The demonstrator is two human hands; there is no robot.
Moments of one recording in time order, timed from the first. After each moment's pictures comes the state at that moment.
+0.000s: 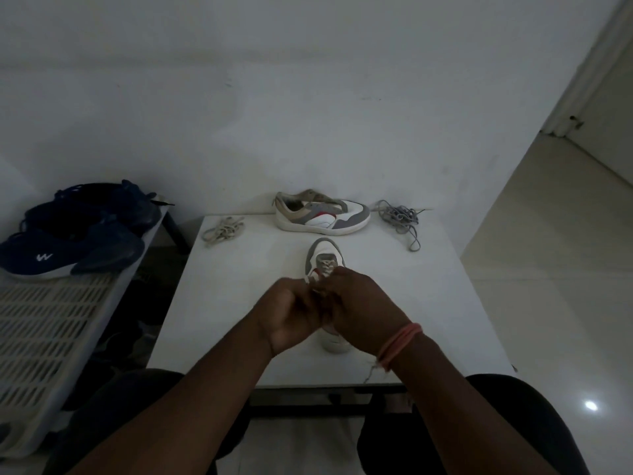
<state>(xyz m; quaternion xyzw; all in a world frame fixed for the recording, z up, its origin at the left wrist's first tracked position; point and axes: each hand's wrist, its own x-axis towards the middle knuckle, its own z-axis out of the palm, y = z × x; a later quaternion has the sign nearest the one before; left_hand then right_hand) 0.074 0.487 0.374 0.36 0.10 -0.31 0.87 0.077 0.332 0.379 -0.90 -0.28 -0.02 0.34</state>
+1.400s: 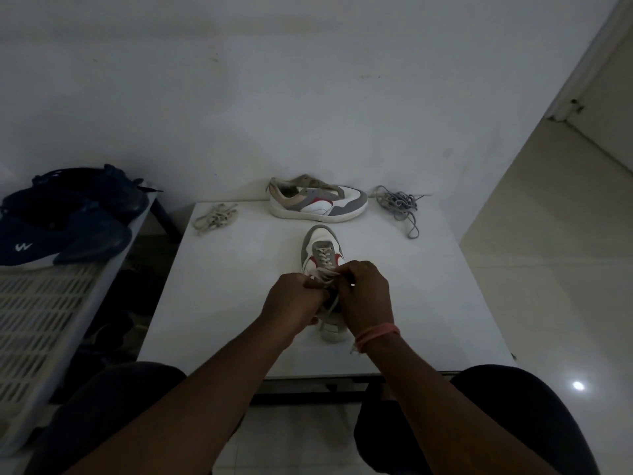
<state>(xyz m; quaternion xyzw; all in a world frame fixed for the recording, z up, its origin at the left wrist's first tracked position) 0.079 0.468 0.352 0.81 0.17 -0.15 0.55 0.091 0.336 0.323 -0.91 0.02 -0.07 0.41</state>
